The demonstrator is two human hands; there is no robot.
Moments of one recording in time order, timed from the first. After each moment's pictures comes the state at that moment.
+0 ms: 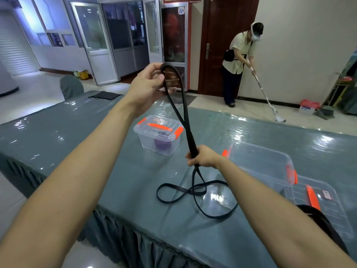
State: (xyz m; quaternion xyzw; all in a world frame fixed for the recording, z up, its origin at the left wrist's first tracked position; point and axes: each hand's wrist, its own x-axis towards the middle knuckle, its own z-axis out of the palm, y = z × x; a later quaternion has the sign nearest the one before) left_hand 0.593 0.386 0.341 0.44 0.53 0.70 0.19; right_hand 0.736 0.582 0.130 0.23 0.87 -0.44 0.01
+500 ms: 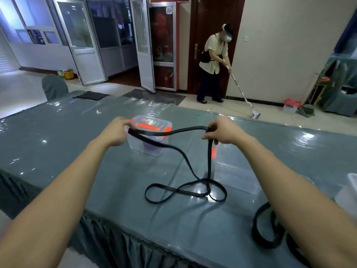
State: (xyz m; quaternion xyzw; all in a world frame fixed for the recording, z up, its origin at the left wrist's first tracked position) left_hand 0.523 0.347 0.214 0.39 0.88 0.27 0.02; right_hand 0.812 0.634 0.248 0.25 0.94 -0.21 -0.08
